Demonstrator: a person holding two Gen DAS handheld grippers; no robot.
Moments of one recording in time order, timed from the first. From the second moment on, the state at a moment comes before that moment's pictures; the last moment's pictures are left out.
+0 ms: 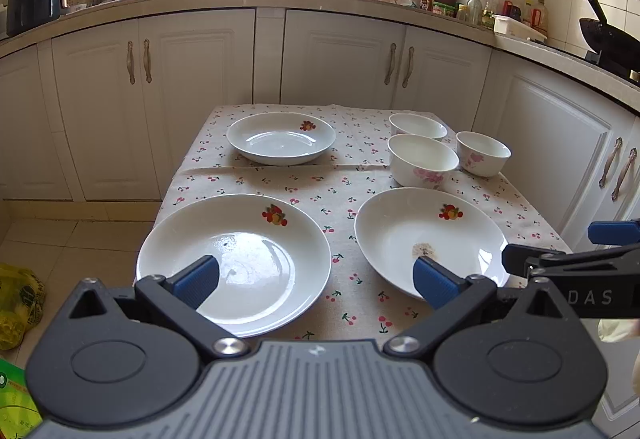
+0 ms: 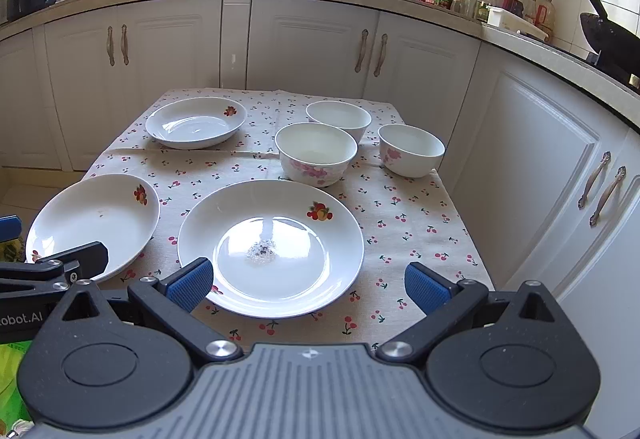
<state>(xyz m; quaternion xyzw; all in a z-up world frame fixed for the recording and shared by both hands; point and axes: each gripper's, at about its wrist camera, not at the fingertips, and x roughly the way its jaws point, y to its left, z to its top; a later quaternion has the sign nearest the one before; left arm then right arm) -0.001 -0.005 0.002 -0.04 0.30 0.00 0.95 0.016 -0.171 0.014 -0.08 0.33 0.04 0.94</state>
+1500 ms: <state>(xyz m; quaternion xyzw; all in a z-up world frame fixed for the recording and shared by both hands) 0.000 -0.003 0.001 -0.04 0.30 0.00 0.95 0.015 -0.173 0.016 -0.08 0.32 0.03 0.94</state>
